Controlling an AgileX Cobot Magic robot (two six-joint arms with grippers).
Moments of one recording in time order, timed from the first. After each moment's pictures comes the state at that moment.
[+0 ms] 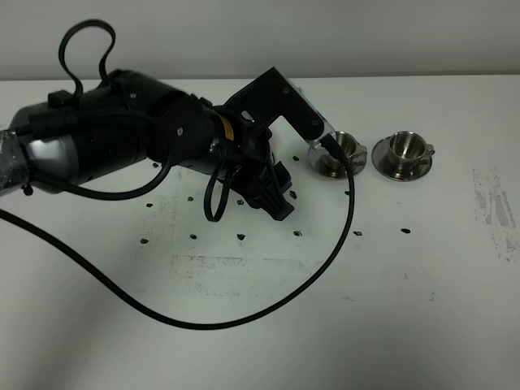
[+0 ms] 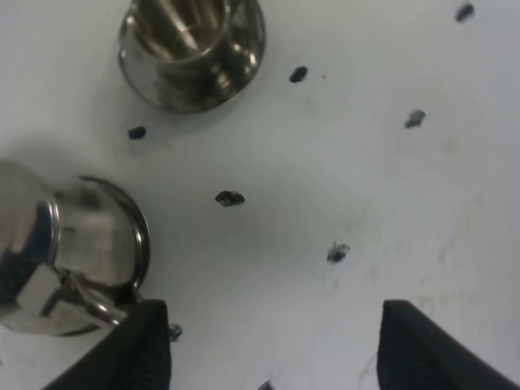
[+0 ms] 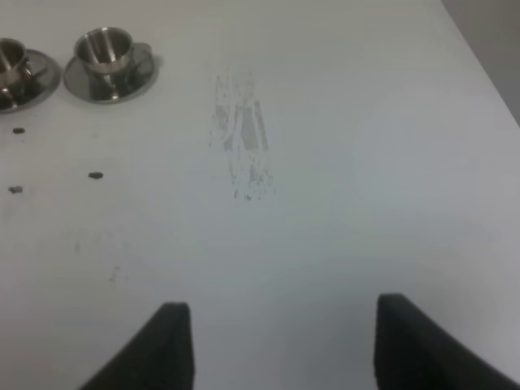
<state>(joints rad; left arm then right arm) -0.66 1.83 -1.27 -0.09 0.35 0.41 -0.13 0.06 -0.52 0.02 1.11 -0.03</state>
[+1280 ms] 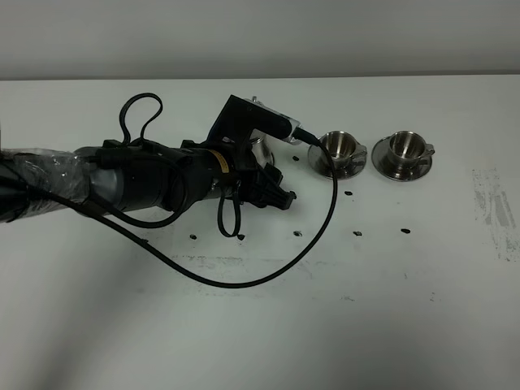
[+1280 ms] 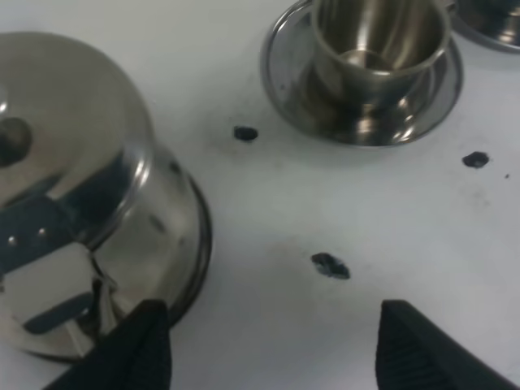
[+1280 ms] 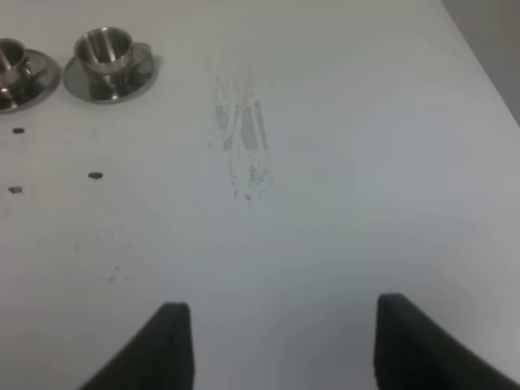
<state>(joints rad) -0.59 2.03 -1.17 -0.07 -0.08 0.13 -0.13 0.06 -0.52 0.02 1.11 -0.03</state>
